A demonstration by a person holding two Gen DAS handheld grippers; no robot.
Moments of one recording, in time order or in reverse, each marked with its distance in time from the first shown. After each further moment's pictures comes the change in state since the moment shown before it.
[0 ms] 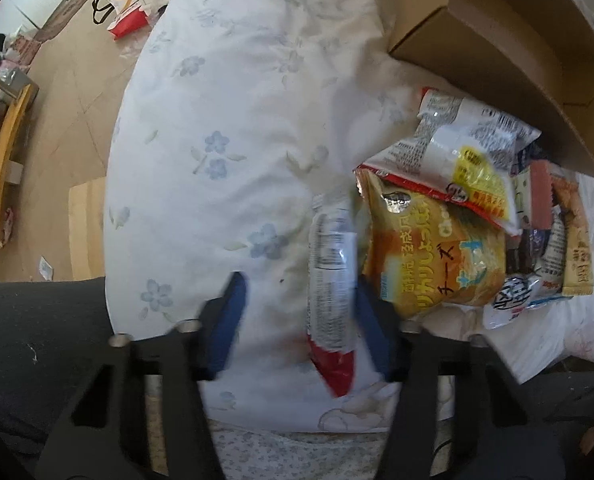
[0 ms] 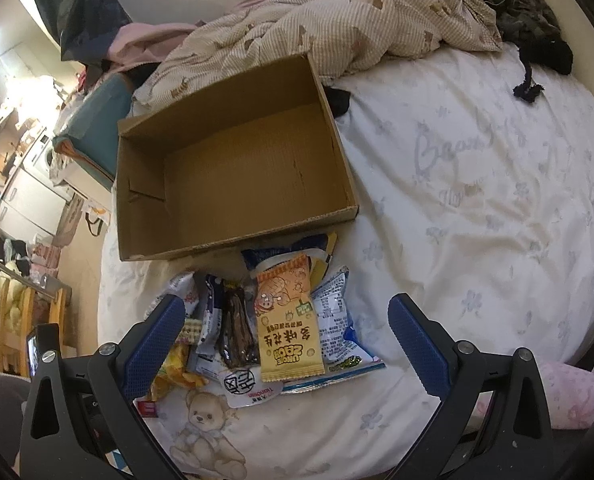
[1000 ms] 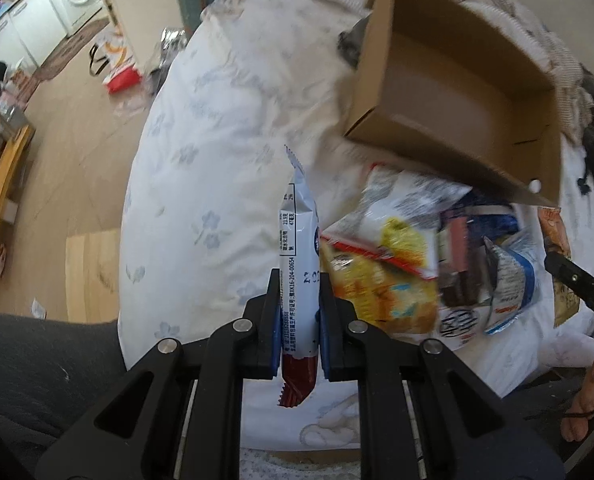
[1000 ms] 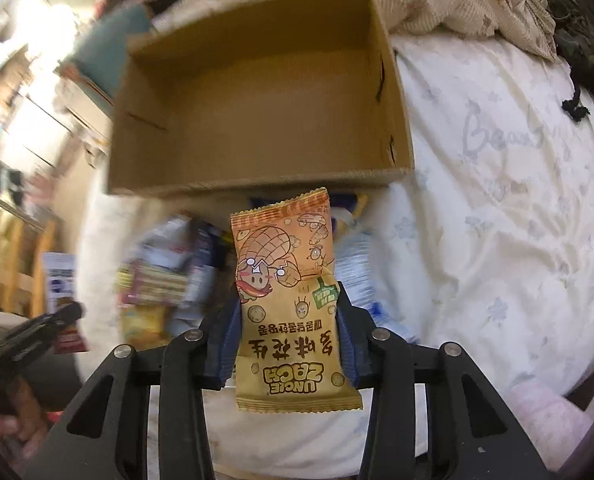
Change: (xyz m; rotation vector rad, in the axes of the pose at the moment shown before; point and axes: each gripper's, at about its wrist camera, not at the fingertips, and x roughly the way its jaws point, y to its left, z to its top) left arm -0.070 -0.011 -0.005 0.052 -0.256 -0.080; right arm 0.028 0.016 -0.005 -0.158 0.143 0.025
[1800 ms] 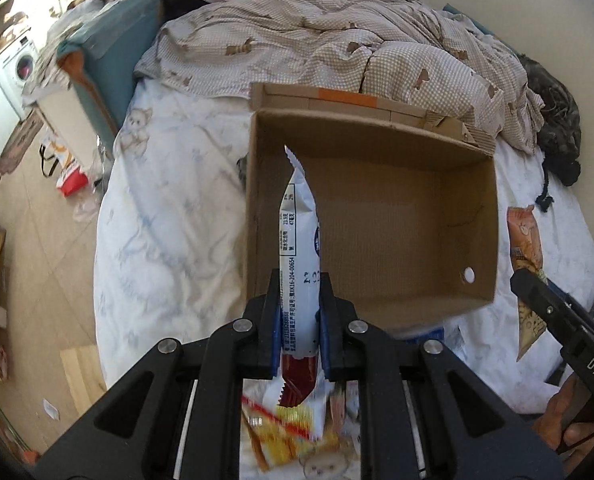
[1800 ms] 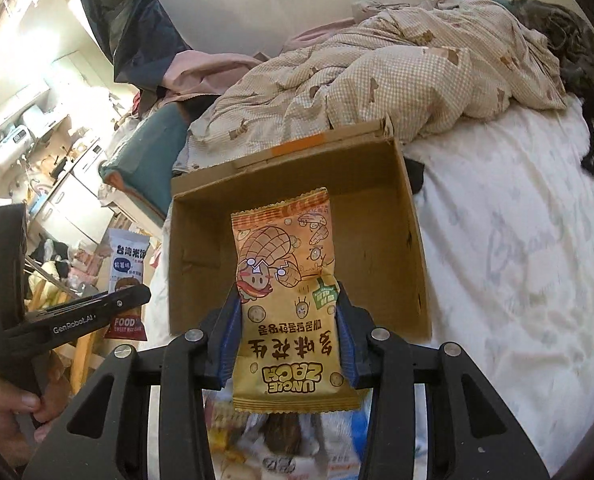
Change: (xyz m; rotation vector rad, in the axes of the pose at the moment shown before) left arm -0.014 -0.093 0.142 0.211 -0.131 -0.071; right arm -0.025 0.003 0.078 0.044 -0.297 0.141
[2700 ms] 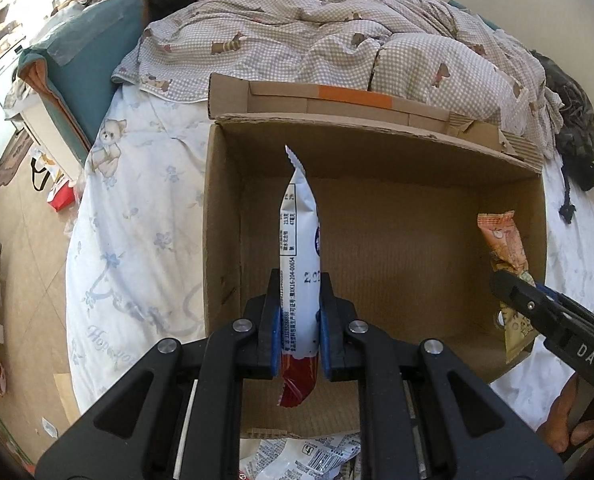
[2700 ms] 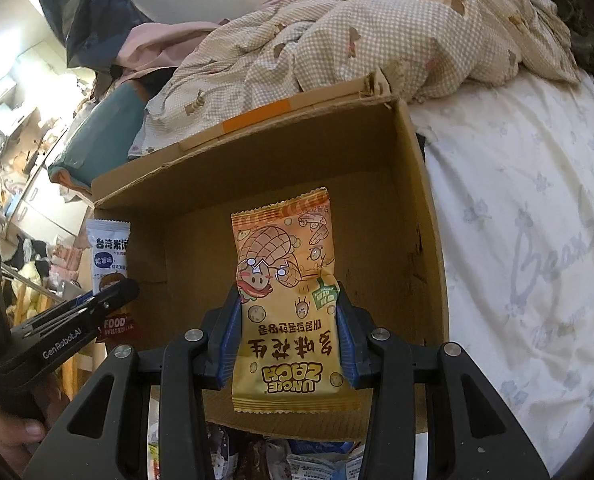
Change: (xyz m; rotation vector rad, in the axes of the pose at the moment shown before) left arm 0.074 -0.006 0.029 0.016 -0.019 0.010; right arm 0.088 -0.035 0.025 0.070 0.129 -0.058
